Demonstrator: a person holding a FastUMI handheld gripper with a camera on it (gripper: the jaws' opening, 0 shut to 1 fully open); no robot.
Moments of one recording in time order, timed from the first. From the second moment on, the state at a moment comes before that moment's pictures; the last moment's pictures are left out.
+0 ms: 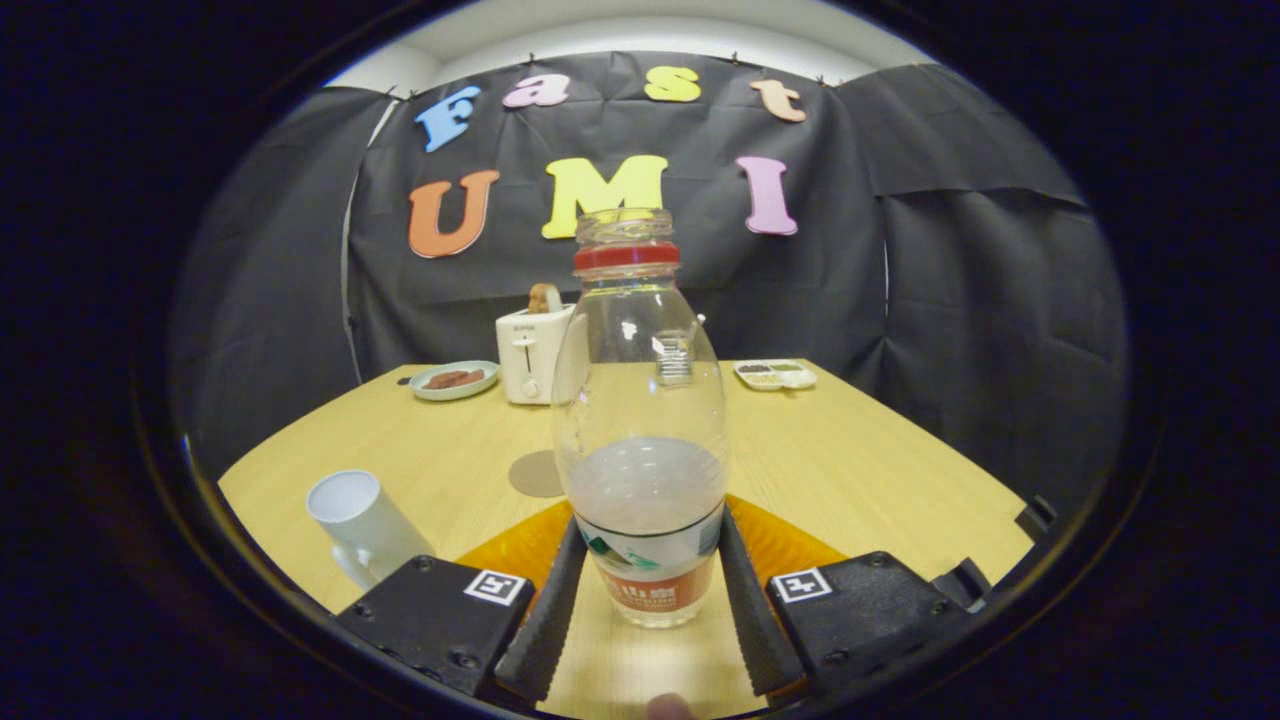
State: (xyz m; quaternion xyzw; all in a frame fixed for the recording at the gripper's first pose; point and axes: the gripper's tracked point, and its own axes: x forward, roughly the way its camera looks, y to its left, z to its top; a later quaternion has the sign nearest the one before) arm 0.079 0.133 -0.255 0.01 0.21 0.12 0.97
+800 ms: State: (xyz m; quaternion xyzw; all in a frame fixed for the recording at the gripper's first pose) arm 0.083 0.177 -0.202 -0.30 0.12 0.15 0.93
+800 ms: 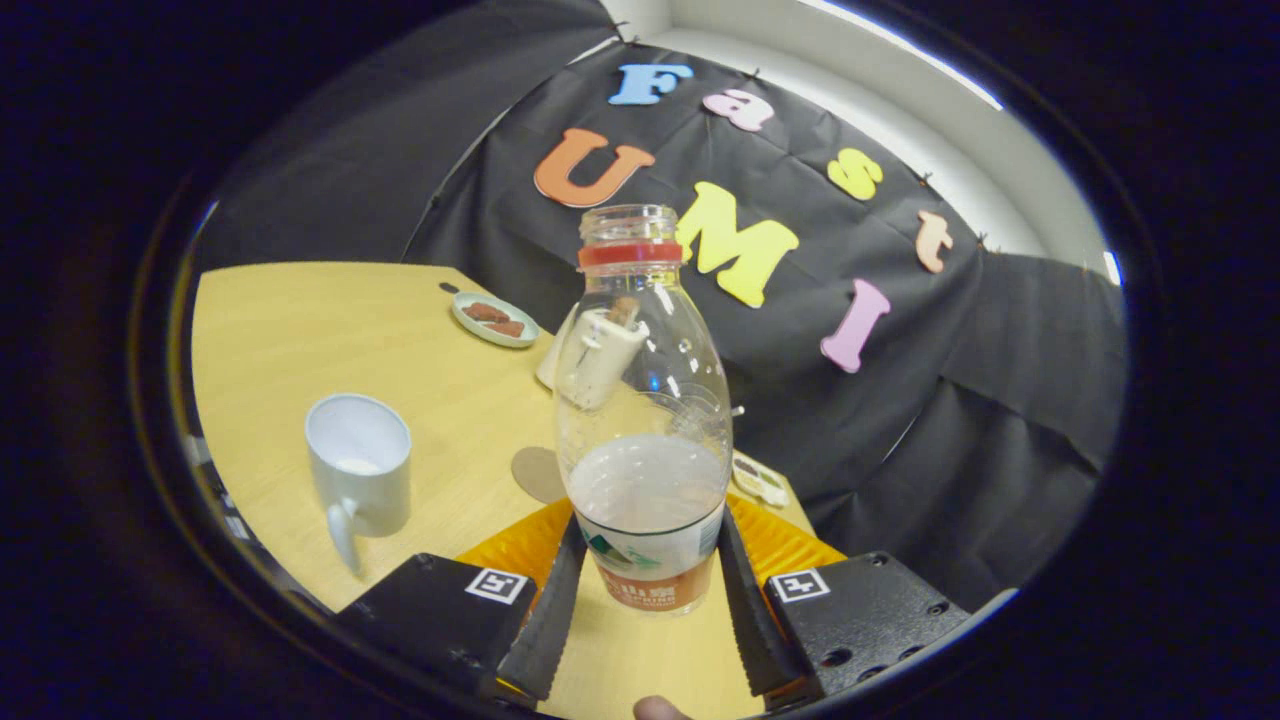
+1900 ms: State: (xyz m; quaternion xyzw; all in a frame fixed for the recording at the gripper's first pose) arm 0.095 0.178 -0.216 -0.63 0.04 0.13 0.77
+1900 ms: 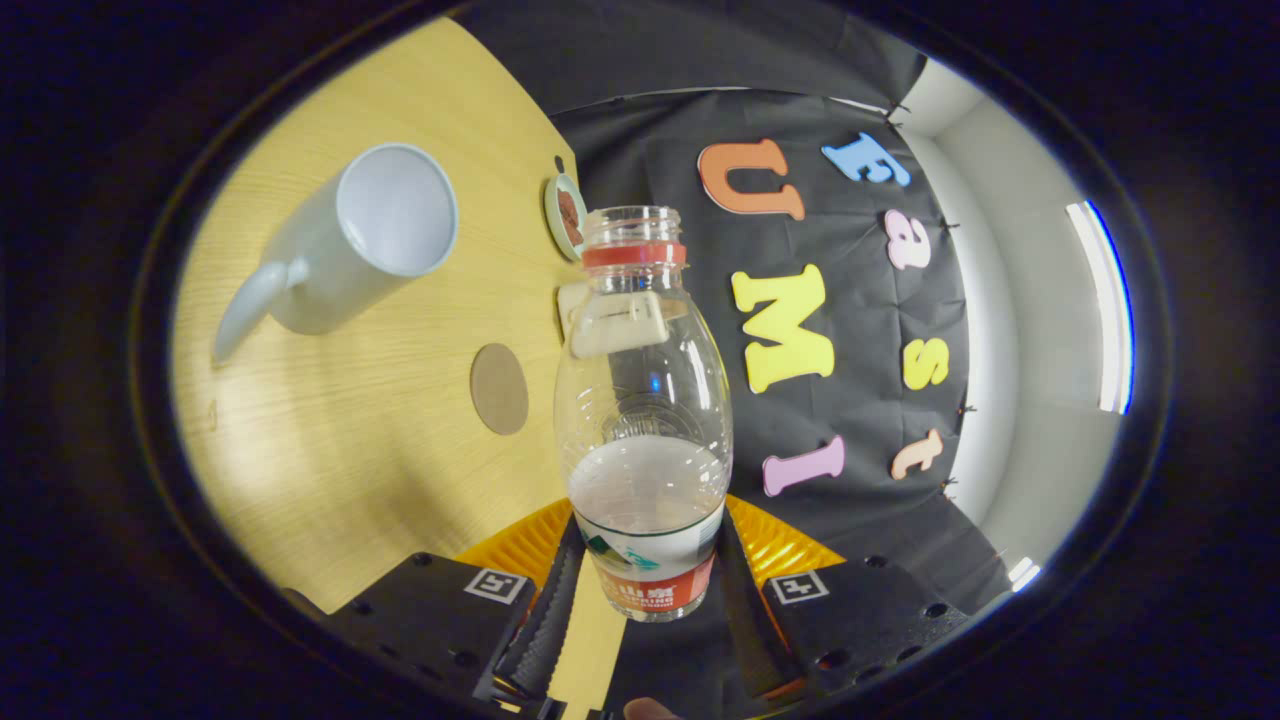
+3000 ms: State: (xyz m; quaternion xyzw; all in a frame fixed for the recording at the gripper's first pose) arm 0.098 0.202 -0.193 -0.73 -0.02 0.12 0.67
